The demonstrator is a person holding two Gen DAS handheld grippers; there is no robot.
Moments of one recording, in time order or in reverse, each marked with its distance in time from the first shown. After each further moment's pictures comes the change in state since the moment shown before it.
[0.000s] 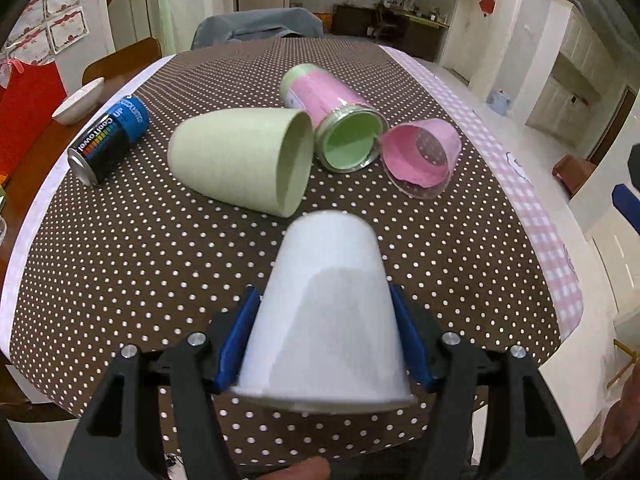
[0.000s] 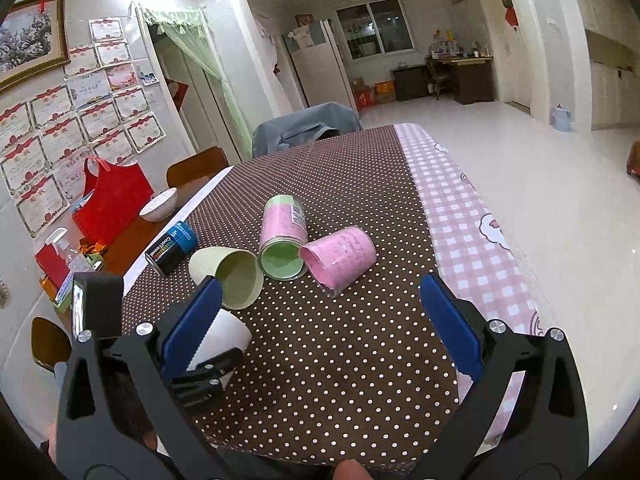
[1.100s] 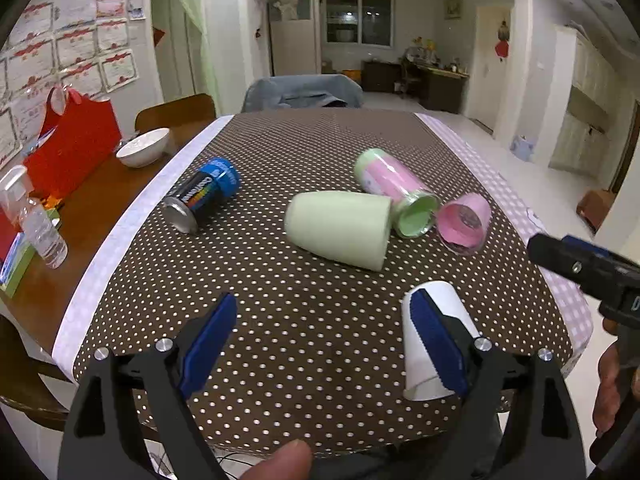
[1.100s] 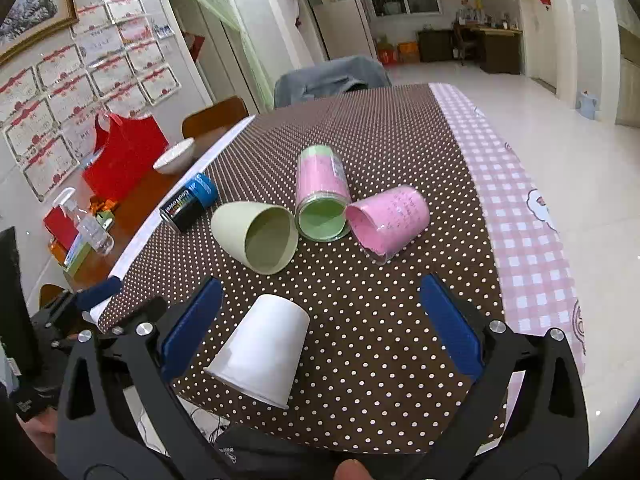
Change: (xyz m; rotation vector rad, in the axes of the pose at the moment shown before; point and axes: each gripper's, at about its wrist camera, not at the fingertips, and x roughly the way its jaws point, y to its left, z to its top) left arm -0.096 0.054 -0.009 -0.032 -0.231 0.122; right arm 0.042 0.042 -0.003 -0.055 0.201 0.056
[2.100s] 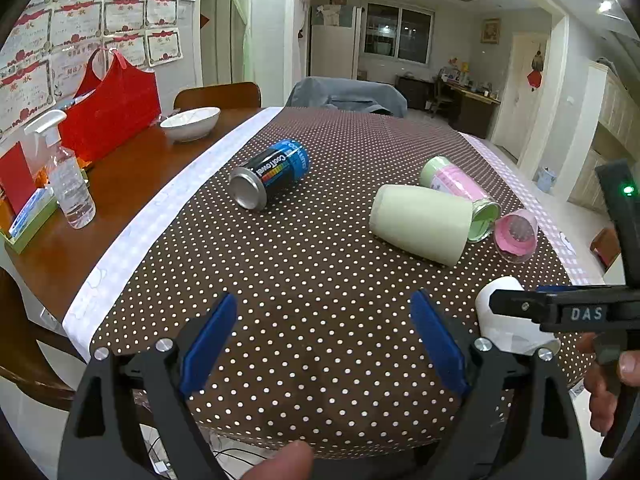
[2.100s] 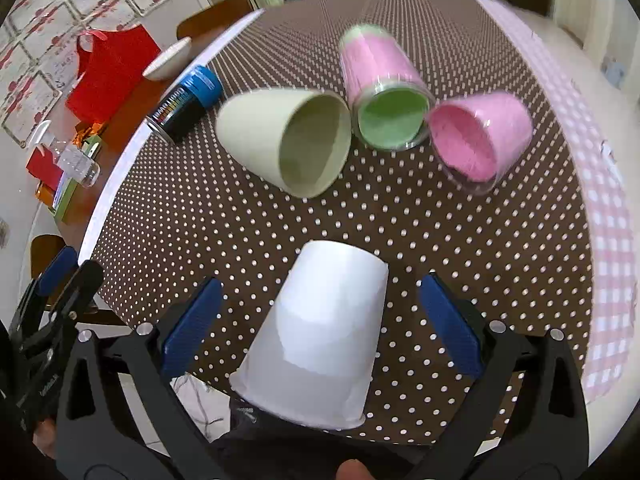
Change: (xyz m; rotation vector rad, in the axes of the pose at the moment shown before) left arm 0.006 0.073 -0.028 -0.116 -0.028 0.049; right arm 0.097 0.046 -0.014 -0.014 0.398 -0.004
